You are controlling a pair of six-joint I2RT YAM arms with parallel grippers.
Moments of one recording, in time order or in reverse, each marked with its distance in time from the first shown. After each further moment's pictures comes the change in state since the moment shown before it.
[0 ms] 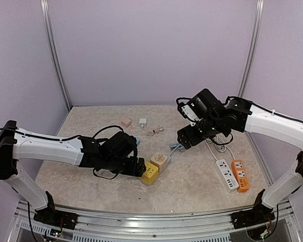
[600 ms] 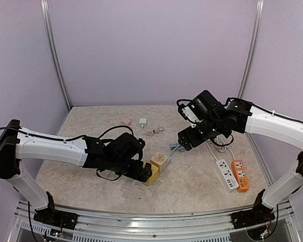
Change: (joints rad) left arm -0.039 0.027 0.043 -0.030 0.029 0.126; right arm 0.000 -0.005 -0.021 -0.002 0.000 0.002
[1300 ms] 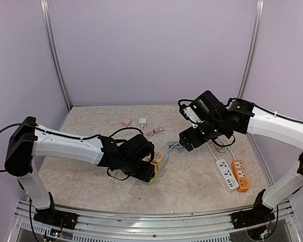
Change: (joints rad) left arm -0.012 0.164 0.127 -0.034 0.024 0.037; right arm 0.000 -0.023 -0.016 -0.002 0.002 0.000
